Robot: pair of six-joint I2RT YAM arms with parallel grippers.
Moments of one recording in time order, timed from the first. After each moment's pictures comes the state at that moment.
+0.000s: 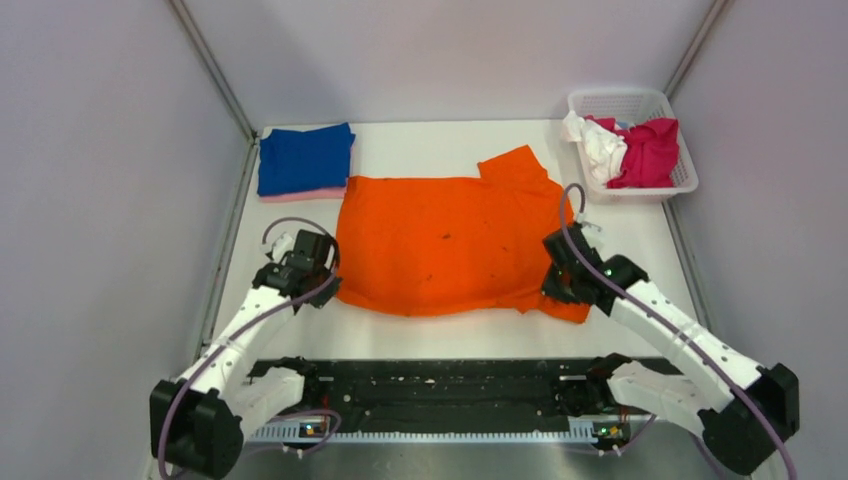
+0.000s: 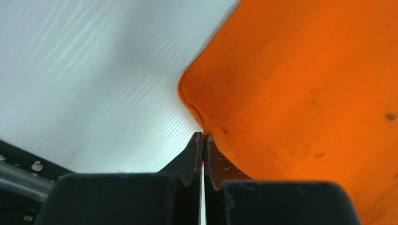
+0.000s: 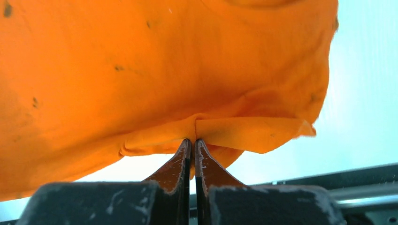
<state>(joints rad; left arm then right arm) -0.28 0.94 0.65 -0.80 -0.26 -1.07 0.61 0.93 0.74 -0.89 0.30 0.94</state>
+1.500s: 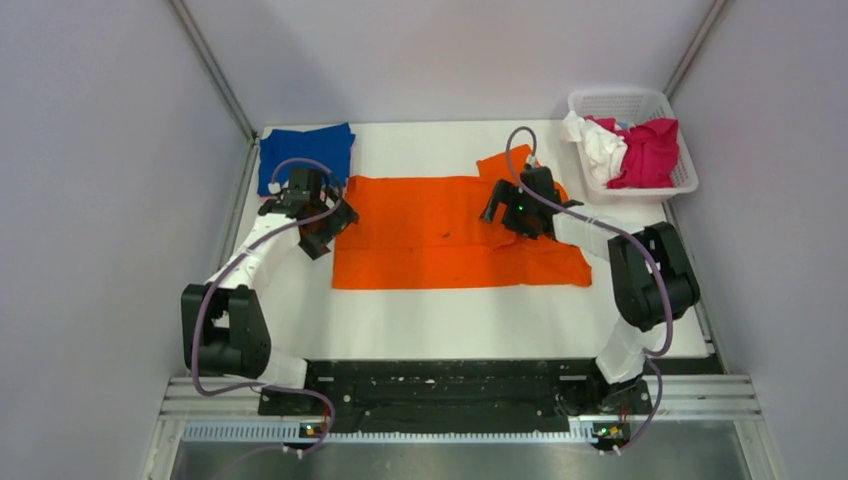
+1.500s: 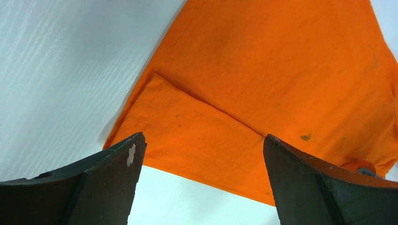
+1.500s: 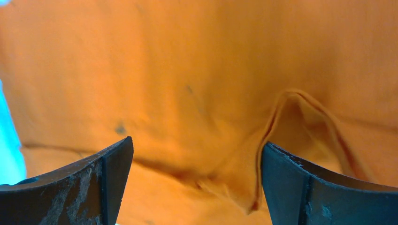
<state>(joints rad) -0.10 1.46 1.08 -0.62 -0.04 -0.86 0.35 1.72 0.99 -0.09 -0.10 0.62</state>
